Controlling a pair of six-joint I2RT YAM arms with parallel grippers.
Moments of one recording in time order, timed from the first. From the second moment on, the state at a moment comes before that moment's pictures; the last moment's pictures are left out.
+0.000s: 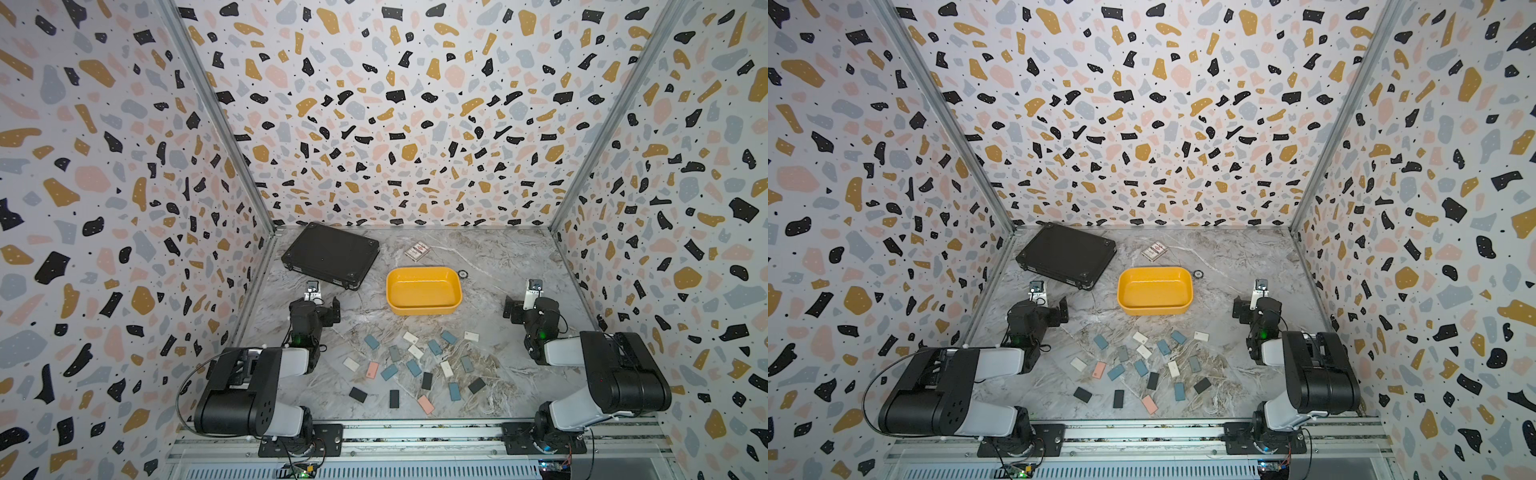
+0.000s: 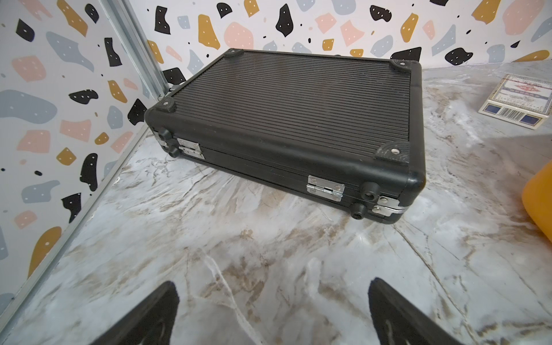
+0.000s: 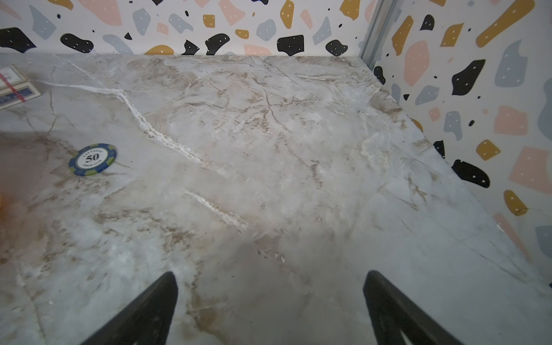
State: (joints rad) left arm -0.06 1.43 0.29 0.75 -0.12 0.04; right arm -0.01 1.52 0.33 0.78 0.09 -0.02
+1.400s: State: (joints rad) left arm -0.03 1.24 0.65 0.24 -0.25 -0.20; right arm 0.04 1.16 0.38 0.51 0.26 0.04
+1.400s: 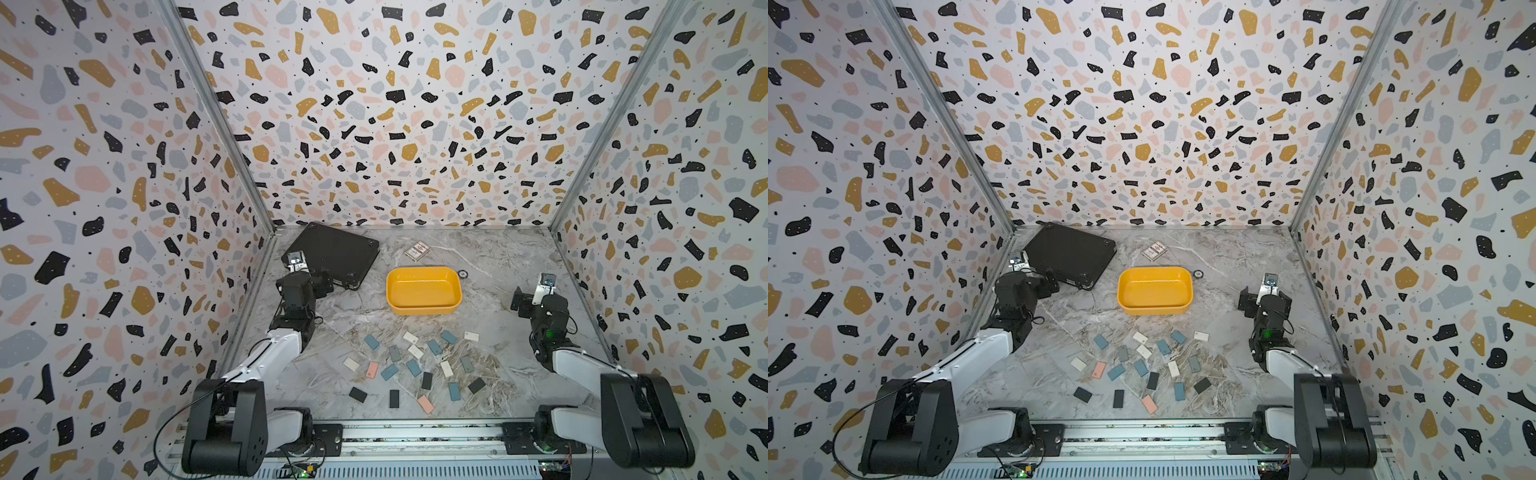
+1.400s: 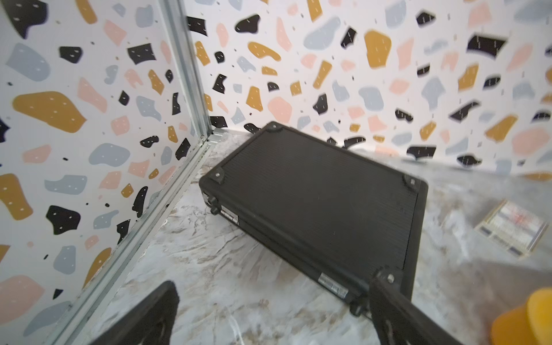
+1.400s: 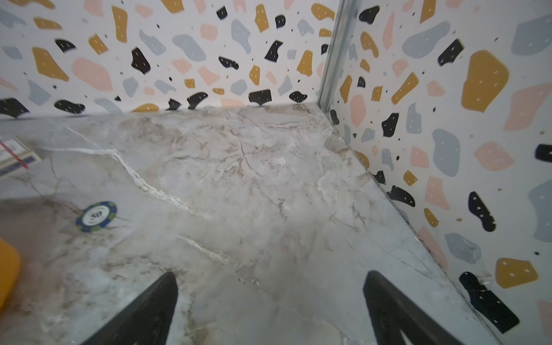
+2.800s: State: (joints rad) left arm -0.53 0.97 0.59 -0.79 -0.16 -0.78; right arm 0.12 1.19 0.77 -0.61 0.07 0.41
